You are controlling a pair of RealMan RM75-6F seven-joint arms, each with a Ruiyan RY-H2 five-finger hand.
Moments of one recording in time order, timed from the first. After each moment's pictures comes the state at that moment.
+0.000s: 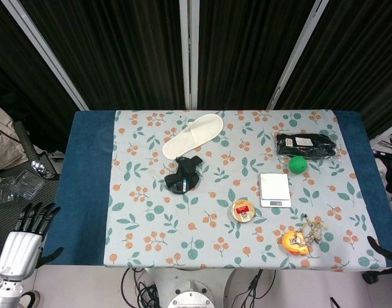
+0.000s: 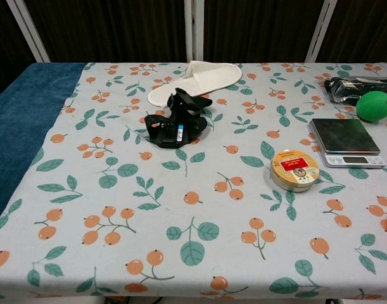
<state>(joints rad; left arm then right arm) 0.01 -1.21 0.05 -1.58 1.74 1.64 0.15 -0.08 -1.21 0.09 -1.42 -1.41 1.60 0.08</state>
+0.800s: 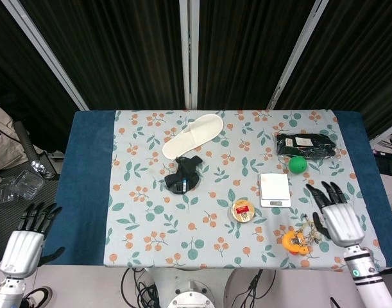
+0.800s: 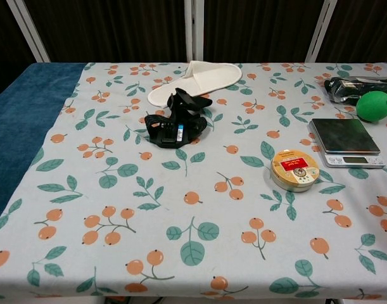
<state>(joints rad) 0.00 -1.23 0.05 -1.55 1.72 1.62 0.13 0.17 -1.20 0.06 -1.59 -1.57 1.29 -0.14</state>
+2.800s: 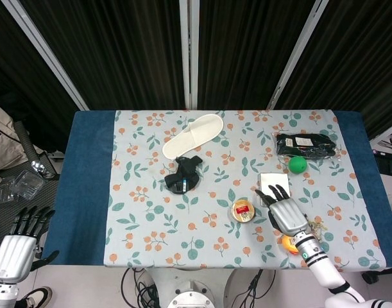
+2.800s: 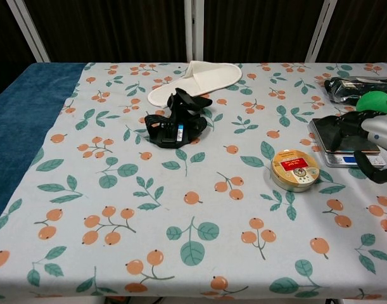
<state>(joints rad) 0.02 -1.22 0.07 -1.52 1.72 1.65 0.07 0.39 -1.40 0.03 -1.56 -1.41 1.09 -0.30</state>
